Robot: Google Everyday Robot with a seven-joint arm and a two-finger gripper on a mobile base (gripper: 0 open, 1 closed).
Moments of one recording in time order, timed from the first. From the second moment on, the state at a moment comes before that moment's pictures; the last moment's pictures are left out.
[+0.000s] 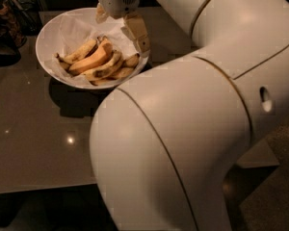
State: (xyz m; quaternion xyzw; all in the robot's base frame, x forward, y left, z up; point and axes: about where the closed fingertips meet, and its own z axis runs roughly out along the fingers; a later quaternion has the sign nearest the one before) arm 0.648 0.043 0.946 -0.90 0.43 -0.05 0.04
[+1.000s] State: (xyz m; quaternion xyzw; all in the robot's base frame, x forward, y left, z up) arm 0.668 0.071 0.954 -0.90 0.42 -0.05 0.09
